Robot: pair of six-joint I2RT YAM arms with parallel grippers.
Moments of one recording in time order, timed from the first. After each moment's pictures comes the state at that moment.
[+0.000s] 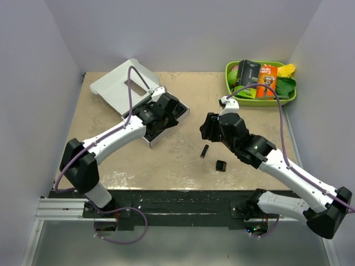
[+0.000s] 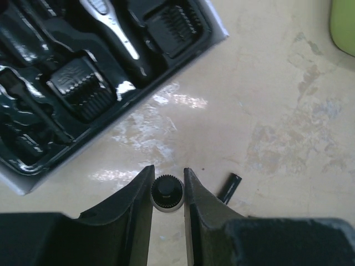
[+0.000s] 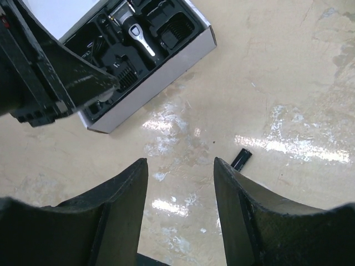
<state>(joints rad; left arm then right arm) -0.74 1.62 1.36 -0.57 -0.35 -0.88 0.78 1.03 1.00 -0.47 0.37 0.57</state>
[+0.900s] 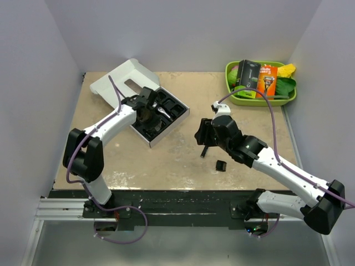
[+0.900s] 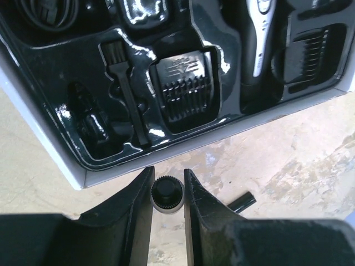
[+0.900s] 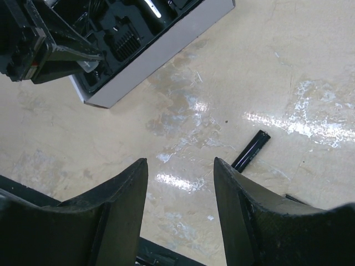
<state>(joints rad) -0.46 1.72 1.36 -0.76 -0.09 -1.12 0.78 1.09 0.94 -0.44 0.27 0.60</state>
